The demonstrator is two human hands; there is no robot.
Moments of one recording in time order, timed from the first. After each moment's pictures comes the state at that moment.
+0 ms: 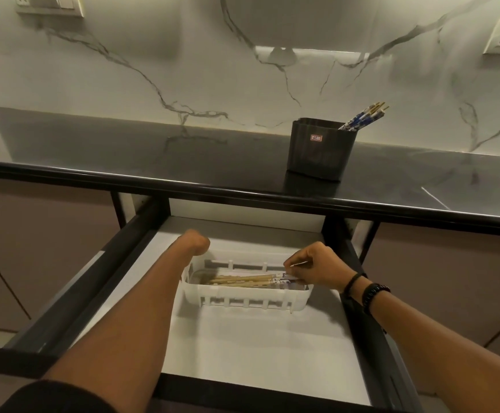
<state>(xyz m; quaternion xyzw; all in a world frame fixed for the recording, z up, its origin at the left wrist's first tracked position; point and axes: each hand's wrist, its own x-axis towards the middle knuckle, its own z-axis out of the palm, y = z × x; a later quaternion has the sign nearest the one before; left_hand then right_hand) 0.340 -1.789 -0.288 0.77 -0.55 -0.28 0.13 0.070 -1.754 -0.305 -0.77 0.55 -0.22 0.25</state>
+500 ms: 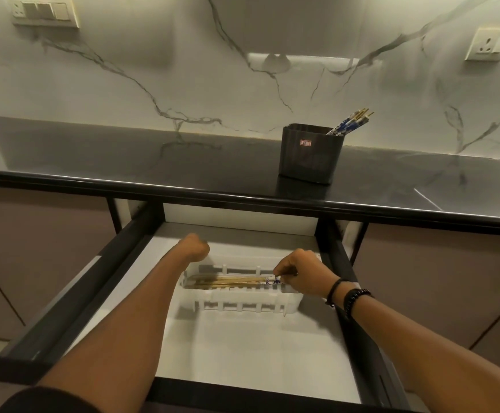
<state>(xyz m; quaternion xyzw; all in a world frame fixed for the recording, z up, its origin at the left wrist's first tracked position) 0.332 -1.789 -0.295 0.75 -0.58 -0.27 0.16 0.079 -1.747 -0.309 -0.81 0.53 -0.16 0.17</state>
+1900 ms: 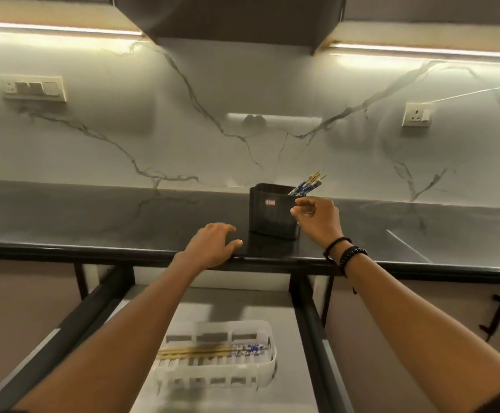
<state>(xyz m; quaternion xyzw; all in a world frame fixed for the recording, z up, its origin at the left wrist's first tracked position) 0.256 -1.819 -0.180 0.53 -0.81 -0.01 0.25 0.019 -1.797 -0.141 -0.61 0.56 -0.55 0.07</state>
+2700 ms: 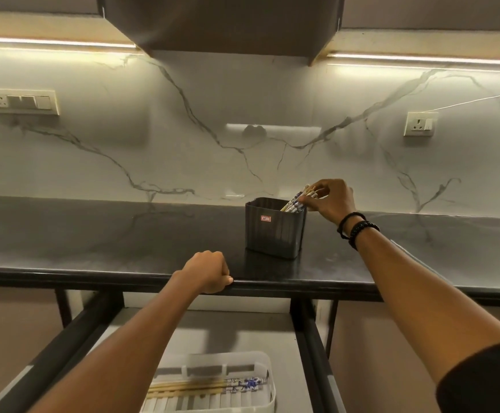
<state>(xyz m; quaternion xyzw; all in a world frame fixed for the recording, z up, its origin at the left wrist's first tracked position) 0.245 -1.848 -0.186 0.57 -0.82 -0.03 0.07 -0.028 -1.860 -0.086 -0.63 0.57 -0.53 0.03</state>
